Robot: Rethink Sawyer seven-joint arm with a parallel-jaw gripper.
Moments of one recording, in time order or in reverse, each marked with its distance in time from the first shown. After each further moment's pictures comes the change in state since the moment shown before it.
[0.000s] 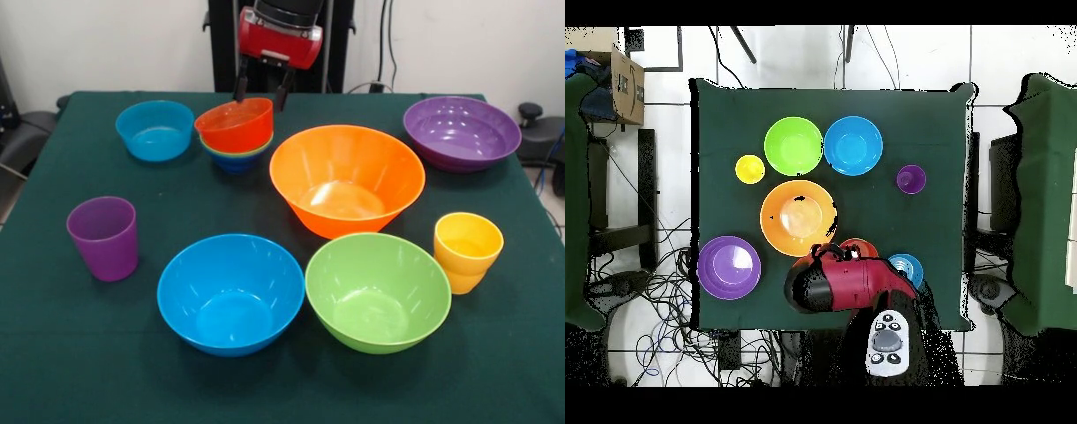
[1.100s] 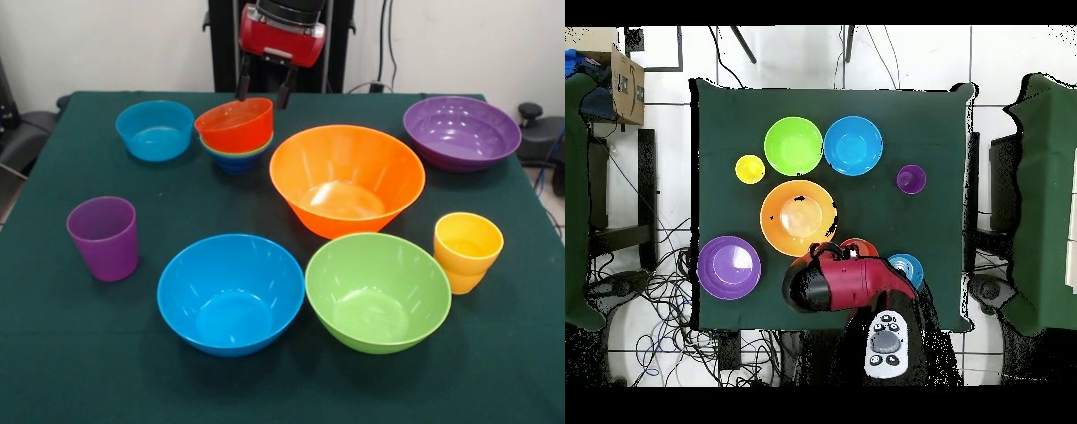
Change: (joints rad) arm 0.002 -0.005 0.008 -0.001 0.000 0.005 0.000
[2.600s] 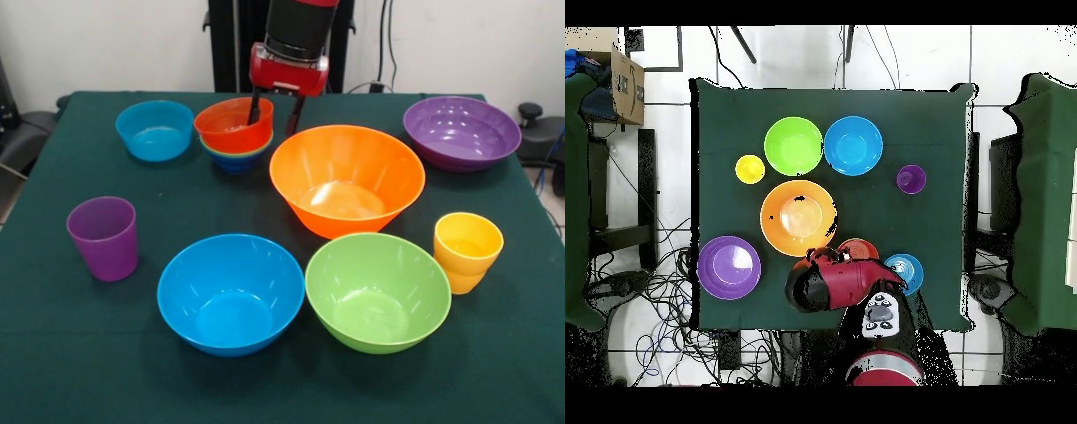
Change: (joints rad) arm -0.002 0.144 0.004 -0.001 0.000 -0.129 0.000
